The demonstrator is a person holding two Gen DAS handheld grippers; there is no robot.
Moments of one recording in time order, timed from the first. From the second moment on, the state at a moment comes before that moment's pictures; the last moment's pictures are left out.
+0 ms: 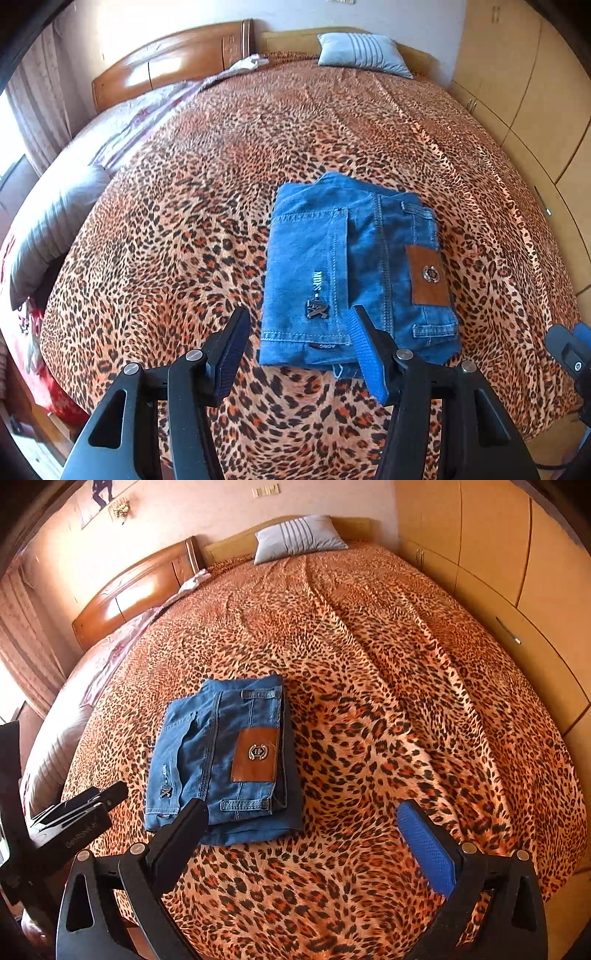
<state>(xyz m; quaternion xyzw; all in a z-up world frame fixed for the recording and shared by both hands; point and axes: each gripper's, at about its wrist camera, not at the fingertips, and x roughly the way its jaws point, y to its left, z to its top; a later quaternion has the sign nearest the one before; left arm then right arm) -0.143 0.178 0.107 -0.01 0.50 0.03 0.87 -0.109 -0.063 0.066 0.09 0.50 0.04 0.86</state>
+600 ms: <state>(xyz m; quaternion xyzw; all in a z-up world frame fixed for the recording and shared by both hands) -0.152 0.153 0.107 0.00 0.50 0.02 0.87 -0.105 -0.072 0.058 0.06 0.52 0.05 0.85</state>
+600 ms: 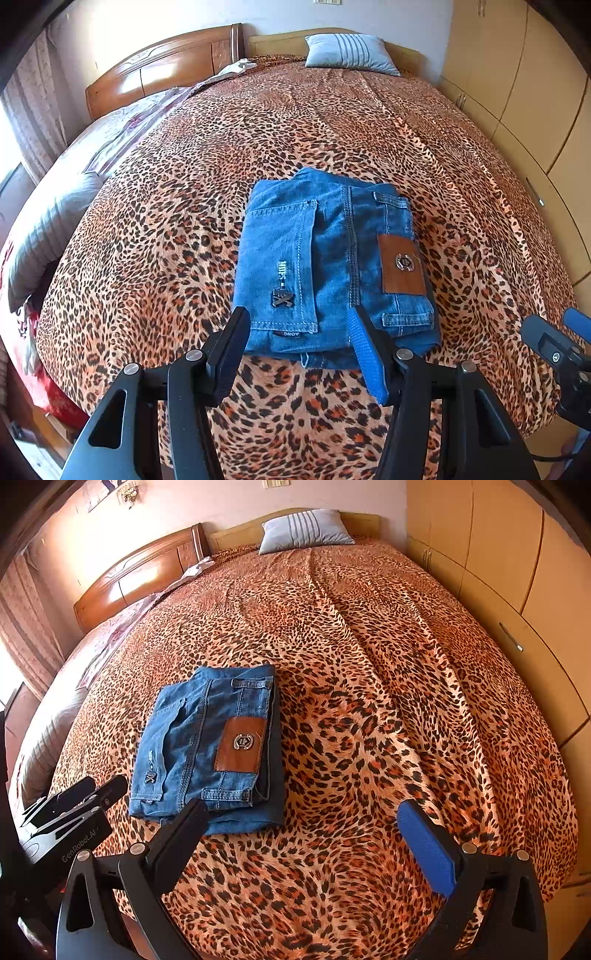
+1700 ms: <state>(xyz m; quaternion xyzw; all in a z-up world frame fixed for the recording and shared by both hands) -0.166 0.133 0.117 -0.02 0.50 0.01 0.87 -0.109 -0.093 0.051 0.05 0.53 0.05 0.85</state>
